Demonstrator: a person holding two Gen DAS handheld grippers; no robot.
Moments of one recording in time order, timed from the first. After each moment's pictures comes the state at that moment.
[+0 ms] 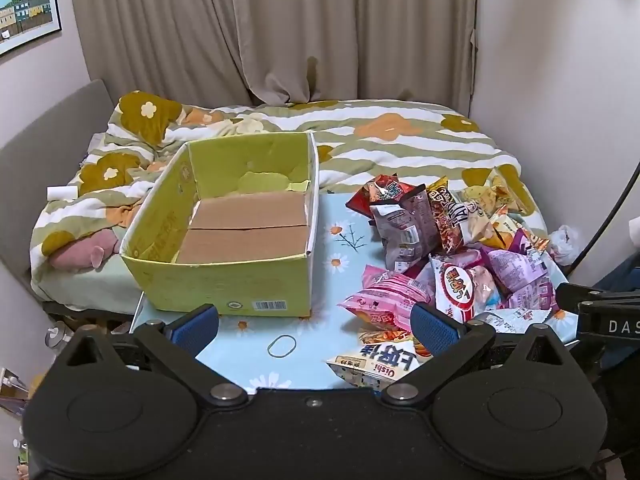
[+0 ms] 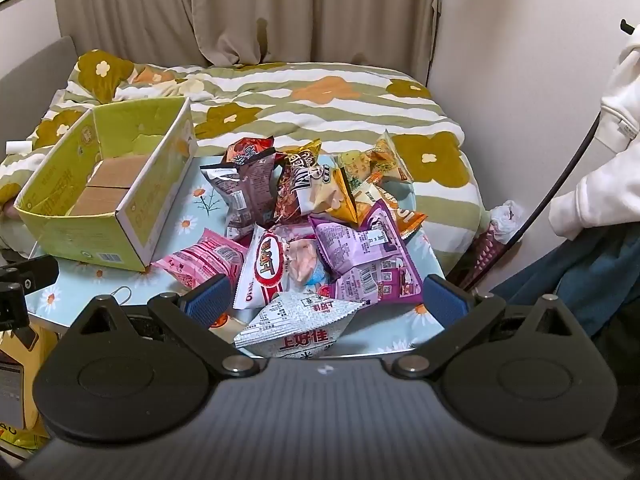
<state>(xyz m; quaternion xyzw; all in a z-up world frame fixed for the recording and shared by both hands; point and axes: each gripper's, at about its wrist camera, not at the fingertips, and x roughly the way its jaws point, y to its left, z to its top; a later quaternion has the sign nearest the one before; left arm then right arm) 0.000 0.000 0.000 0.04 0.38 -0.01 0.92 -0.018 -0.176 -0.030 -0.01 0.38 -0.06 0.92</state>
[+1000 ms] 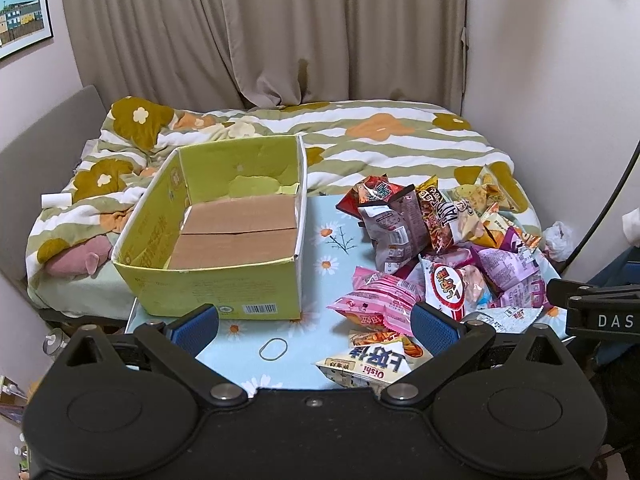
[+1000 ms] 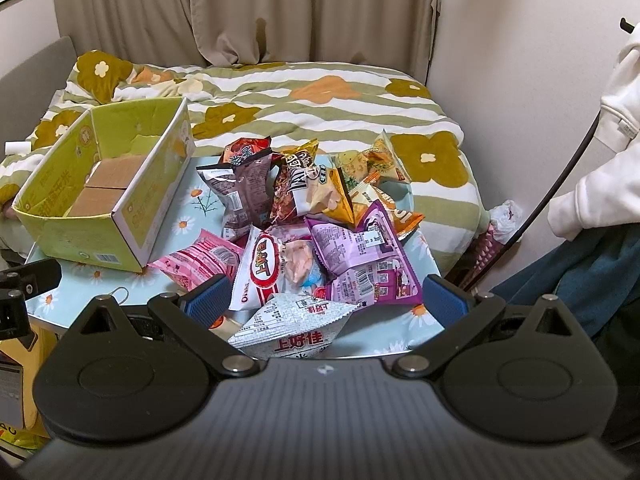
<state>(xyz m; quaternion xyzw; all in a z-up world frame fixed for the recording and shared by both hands) 0.000 -0.010 0.003 0.05 0.38 -0.02 0.92 -0.019 -0.178 -0.029 -0.01 0.38 -0.06 0.92</state>
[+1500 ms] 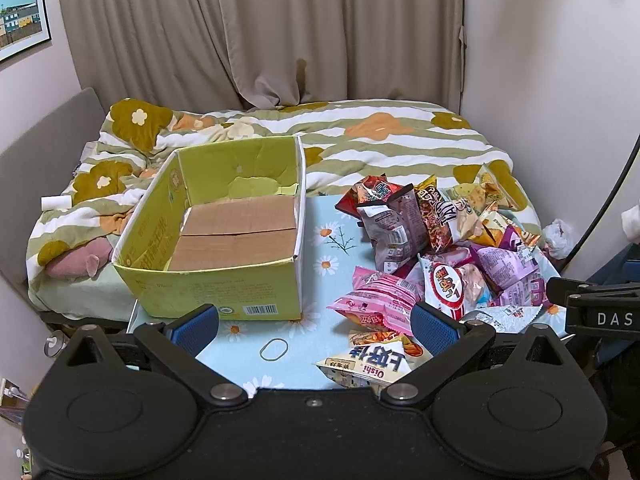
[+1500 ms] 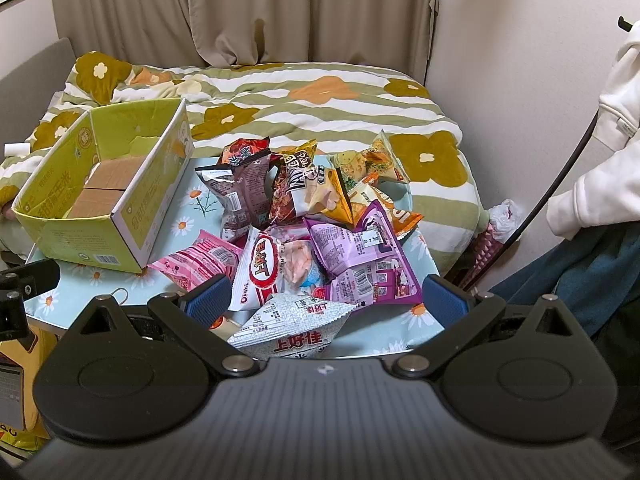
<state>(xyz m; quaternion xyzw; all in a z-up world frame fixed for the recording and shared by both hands) -0.001 -0.011 0.004 0.05 0.38 -0.02 0.92 -0.019 -0.178 -0.029 -0.01 0.38 -0.06 0.92</state>
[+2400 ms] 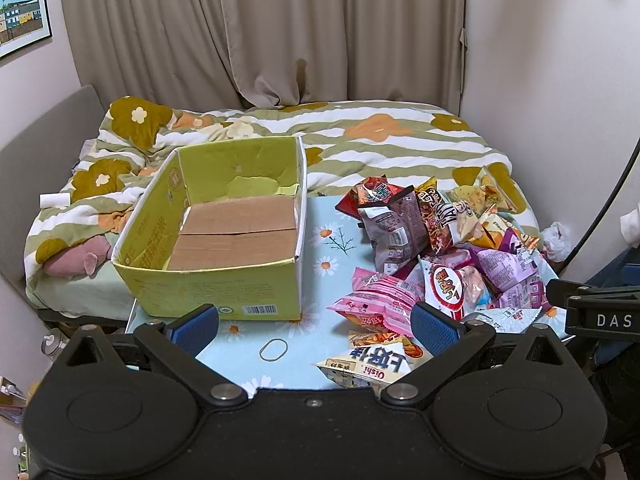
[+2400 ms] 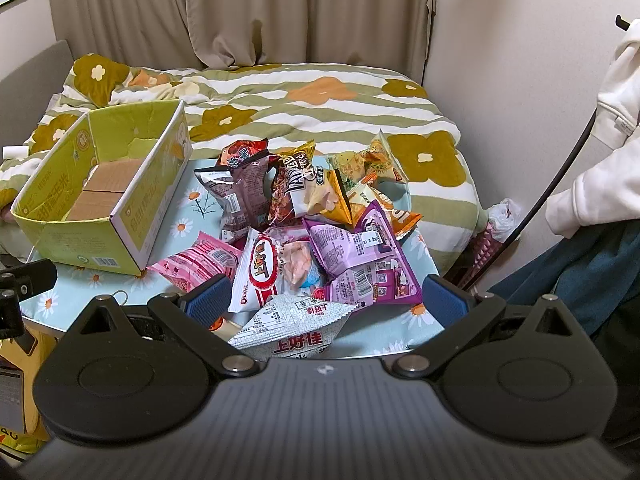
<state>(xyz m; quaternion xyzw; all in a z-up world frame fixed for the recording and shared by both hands) -0.001 -0.009 0.004 0.05 0.38 -0.02 0.92 -0.019 -0.178 -0.029 -0.01 0.38 -0.06 0.92</state>
